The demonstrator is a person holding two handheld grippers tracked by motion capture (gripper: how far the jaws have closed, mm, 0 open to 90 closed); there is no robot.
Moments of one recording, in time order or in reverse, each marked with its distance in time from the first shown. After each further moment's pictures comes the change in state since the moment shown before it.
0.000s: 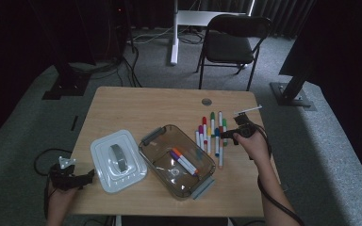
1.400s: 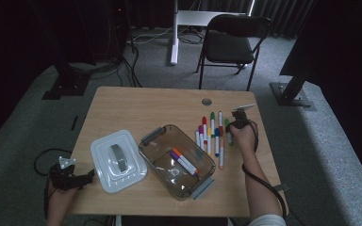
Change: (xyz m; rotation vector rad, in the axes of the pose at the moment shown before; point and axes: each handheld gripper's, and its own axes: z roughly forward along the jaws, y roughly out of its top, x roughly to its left) left arm 0.000 0.000 0.000 0.000 0.000 0.000; right arm -0.066 0.023 0.078 0.056 -0.248 0.263
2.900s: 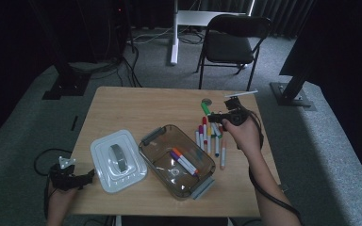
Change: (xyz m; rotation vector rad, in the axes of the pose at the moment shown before) left arm 0.000 0.000 0.000 -0.001 0.000 -0.001; right arm 0.115 -0.021 -0.164 -0.222 0.349 -0.312
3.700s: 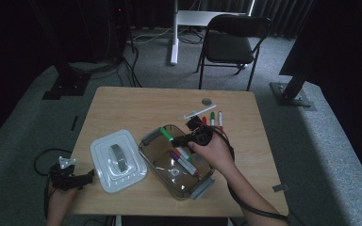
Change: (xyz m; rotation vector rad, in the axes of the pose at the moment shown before) left arm 0.000 0.000 0.000 0.000 0.000 0.002; right arm 0.098 -0.027 0.049 0.171 0.247 -0.166
